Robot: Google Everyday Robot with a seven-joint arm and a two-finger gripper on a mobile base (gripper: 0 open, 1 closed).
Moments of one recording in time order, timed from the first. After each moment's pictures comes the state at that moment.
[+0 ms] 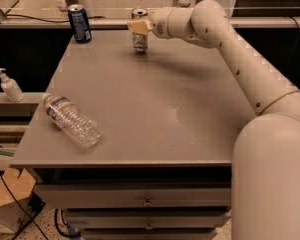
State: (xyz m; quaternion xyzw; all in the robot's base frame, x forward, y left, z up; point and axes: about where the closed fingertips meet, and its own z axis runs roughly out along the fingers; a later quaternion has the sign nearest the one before) arm 0.851 0.023 0.921 -0.37 0.67 0.26 0.59
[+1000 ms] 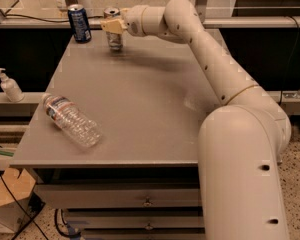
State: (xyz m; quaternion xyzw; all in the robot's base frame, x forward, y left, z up) arm 0.858 0.112 0.921 -0.42 0.63 0.30 0.58
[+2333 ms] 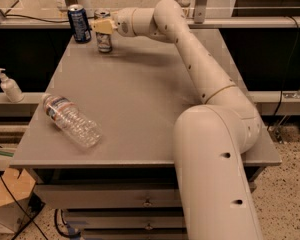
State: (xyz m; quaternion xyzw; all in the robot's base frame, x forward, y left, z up) arm 0.870 0.153 0.909 -0.41 0.64 0.35 0.55
